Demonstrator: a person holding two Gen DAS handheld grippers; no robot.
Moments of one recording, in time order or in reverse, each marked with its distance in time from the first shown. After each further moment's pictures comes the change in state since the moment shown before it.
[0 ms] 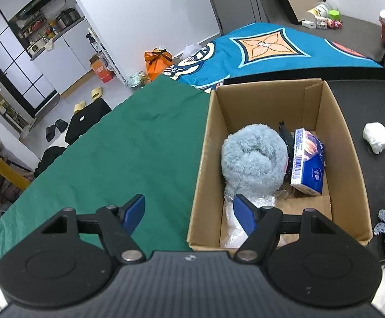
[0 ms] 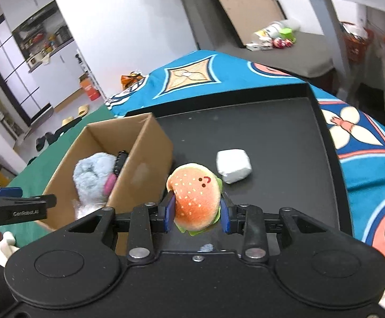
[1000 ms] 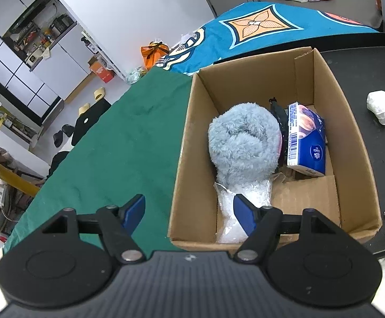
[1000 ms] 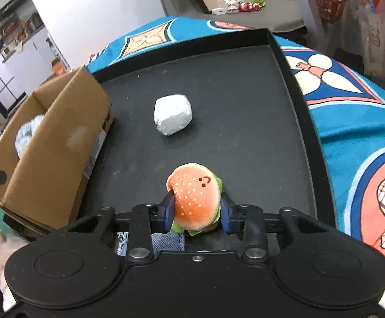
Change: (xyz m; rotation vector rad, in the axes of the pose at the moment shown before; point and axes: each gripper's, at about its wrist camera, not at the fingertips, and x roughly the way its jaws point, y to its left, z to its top) left arm 0.010 -0.030 -0.004 0.114 0.048 0.072; right arm 0.032 -0.060 -0.043 0.063 0.087 -0.095
